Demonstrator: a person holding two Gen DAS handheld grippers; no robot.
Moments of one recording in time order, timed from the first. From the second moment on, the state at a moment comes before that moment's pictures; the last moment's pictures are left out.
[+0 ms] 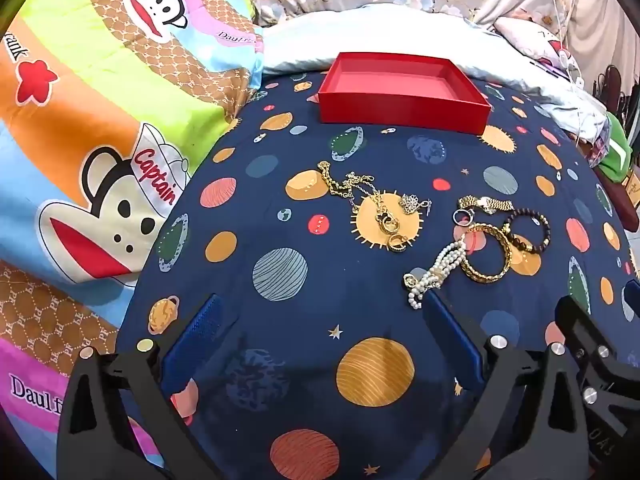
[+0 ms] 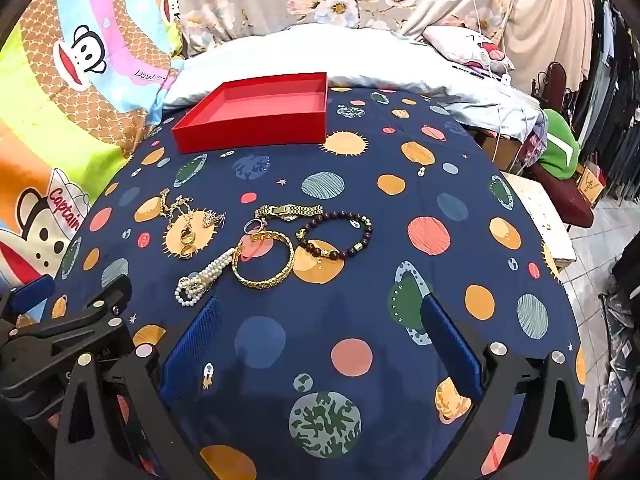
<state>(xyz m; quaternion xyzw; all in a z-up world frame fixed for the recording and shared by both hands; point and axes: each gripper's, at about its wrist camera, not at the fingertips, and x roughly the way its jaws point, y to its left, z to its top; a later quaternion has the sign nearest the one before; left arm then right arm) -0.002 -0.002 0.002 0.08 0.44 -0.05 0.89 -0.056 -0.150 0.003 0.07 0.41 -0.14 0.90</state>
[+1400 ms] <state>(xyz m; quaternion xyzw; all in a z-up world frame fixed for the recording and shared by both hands) 0.001 0.013 -0.003 0.07 0.44 -0.04 0.89 -0.053 -0.140 -0.002 0.07 0.41 -0.13 0.90</state>
